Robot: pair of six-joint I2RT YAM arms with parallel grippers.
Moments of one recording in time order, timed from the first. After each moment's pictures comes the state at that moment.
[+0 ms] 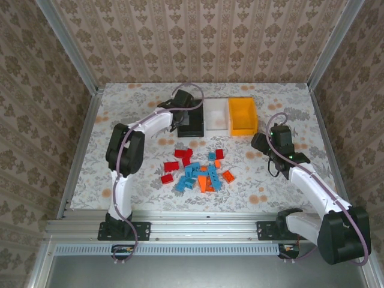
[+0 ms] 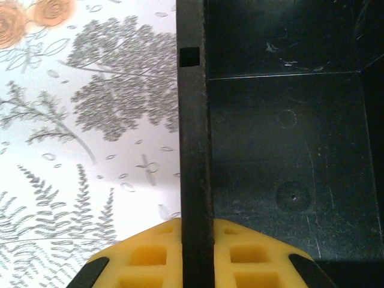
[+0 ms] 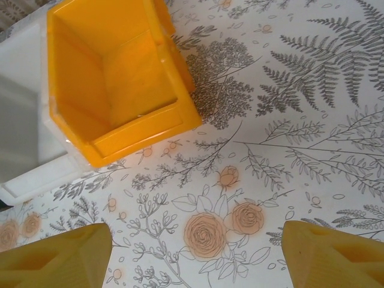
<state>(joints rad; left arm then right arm) -0.53 2.12 1.64 -0.55 -0.29 -0.37 0.16 1.09 0.65 -0.28 0.11 0.56</state>
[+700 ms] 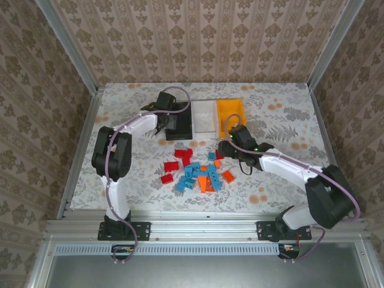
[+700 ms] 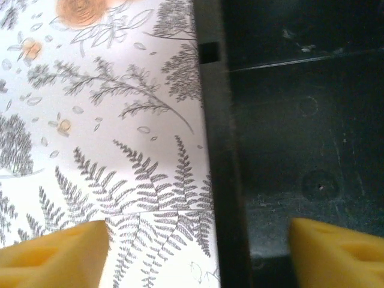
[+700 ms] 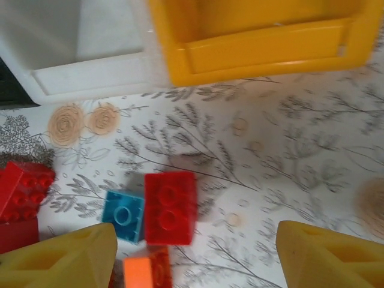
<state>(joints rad) -0.43 1.97 1.46 -0.50 -0.24 -0.22 0.55 1.46 0.85 -0.28 0.14 0.58</state>
